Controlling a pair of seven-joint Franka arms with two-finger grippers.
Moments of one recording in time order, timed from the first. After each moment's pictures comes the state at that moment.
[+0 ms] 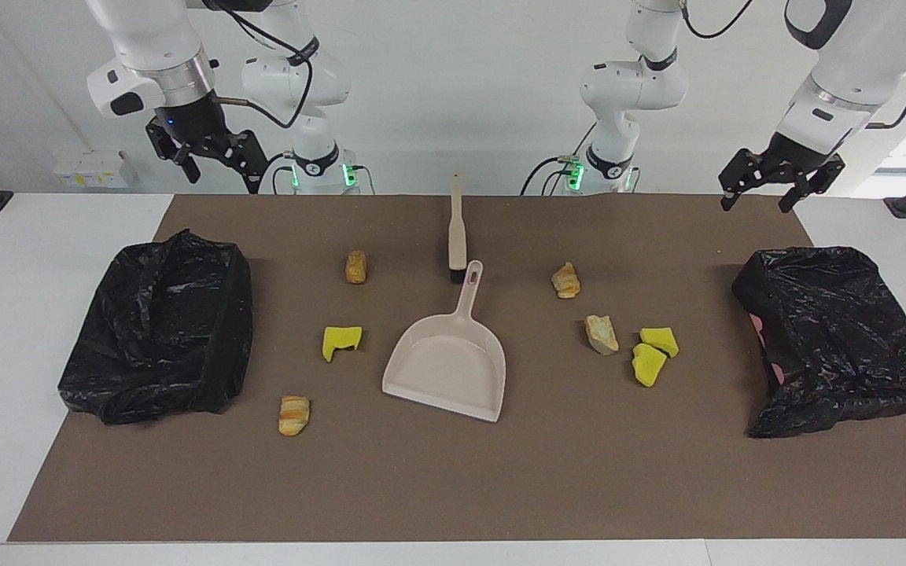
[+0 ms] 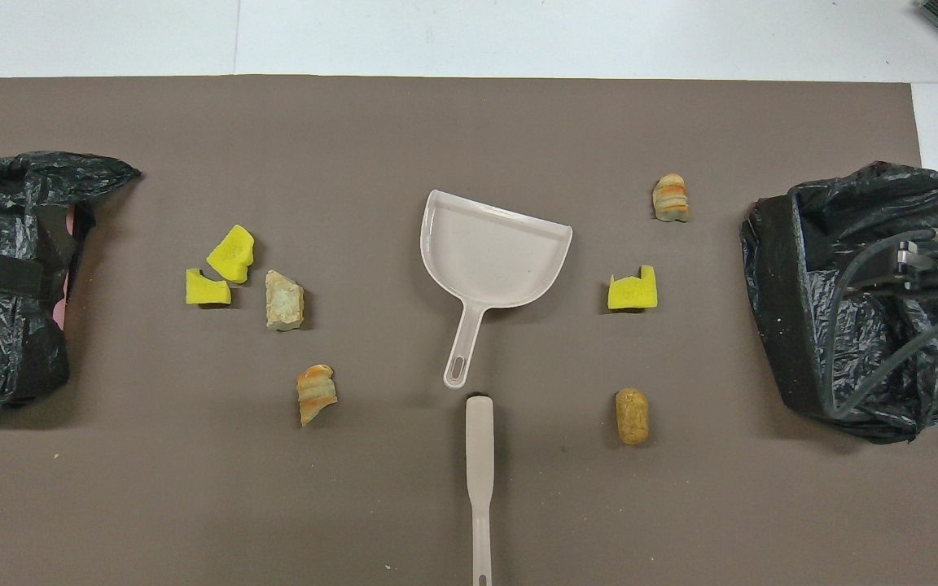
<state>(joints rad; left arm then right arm) -0.08 -0.06 0.06 -1.62 -0.02 1.55 0.07 -0.06 -0.04 0.11 -1.53 -0.03 1.45 0.26</state>
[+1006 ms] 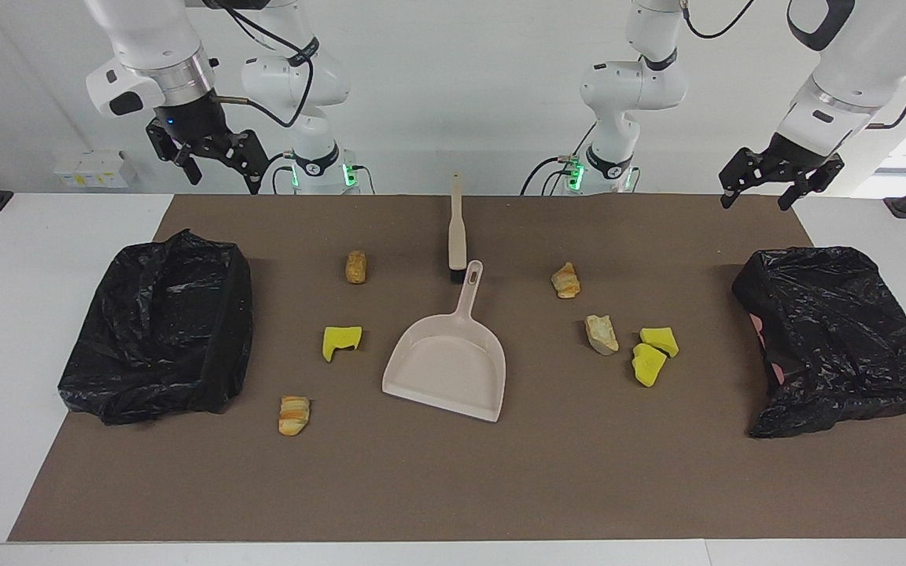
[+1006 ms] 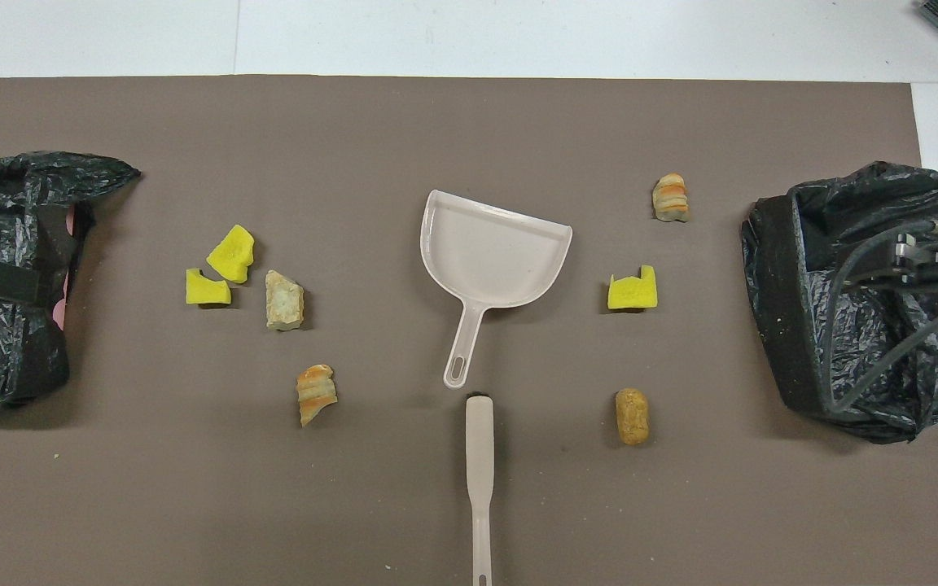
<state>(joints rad) -0.08 -0.06 0.07 -1.62 -0.02 1.53 0.07 -0.05 -0.03 0.11 -1.51 -0.02 1.45 0.26</state>
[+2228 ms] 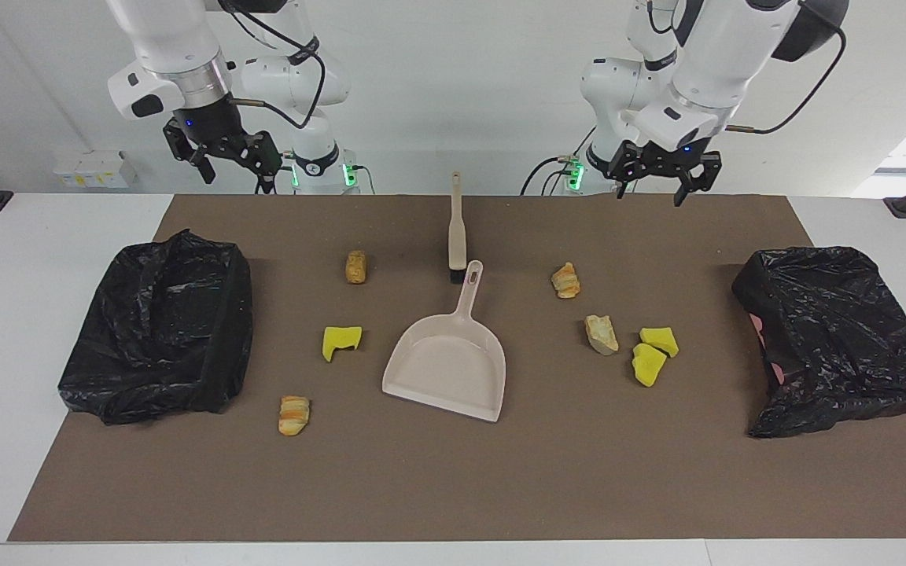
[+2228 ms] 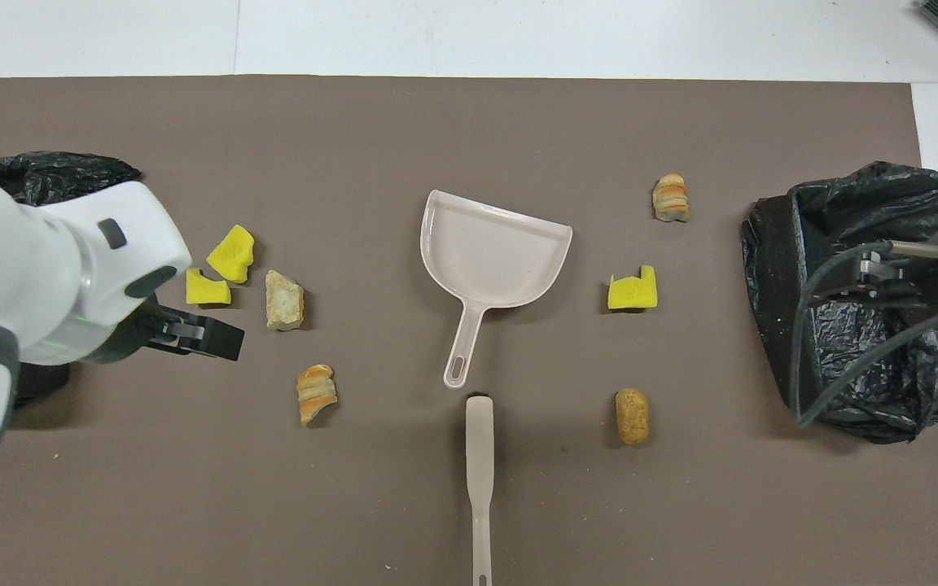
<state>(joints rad) -0.40 -0.10 0.02 -1.71 -0.02 1.53 -0.09 -0.03 -0.05 0.14 -1.59 -0.02 1.51 0.29</state>
